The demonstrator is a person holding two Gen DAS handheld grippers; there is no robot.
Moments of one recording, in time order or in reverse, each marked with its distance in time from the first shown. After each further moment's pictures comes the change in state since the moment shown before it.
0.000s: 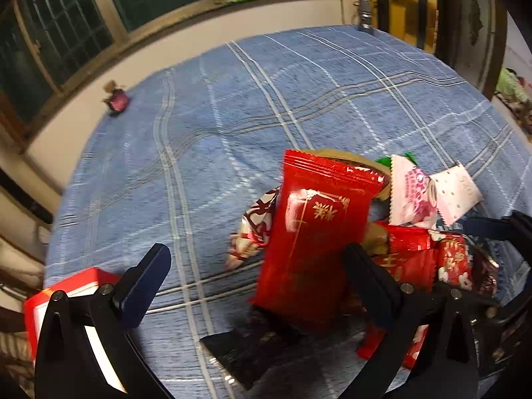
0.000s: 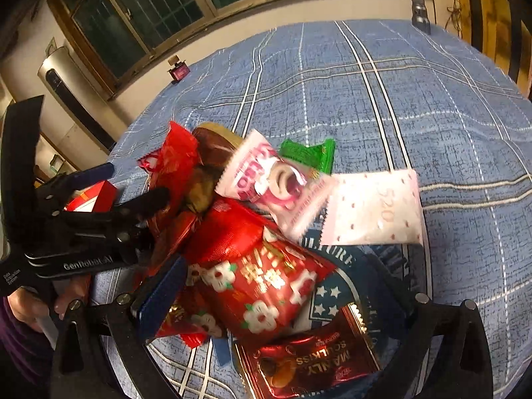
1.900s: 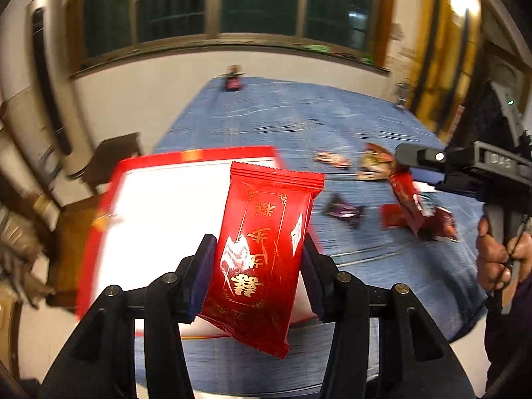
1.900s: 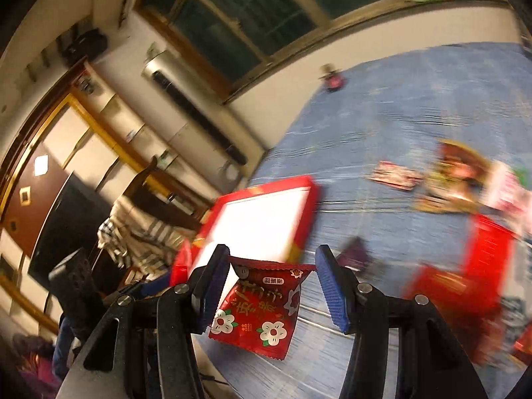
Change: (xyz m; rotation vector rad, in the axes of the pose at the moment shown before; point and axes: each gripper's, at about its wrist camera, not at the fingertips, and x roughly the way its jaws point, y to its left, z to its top) left arm -0.176 0.154 -0.198 -0.378 -0.181 0.009; right arm -0.057 0.179 -0.007 -0.105 -0.054 0.506
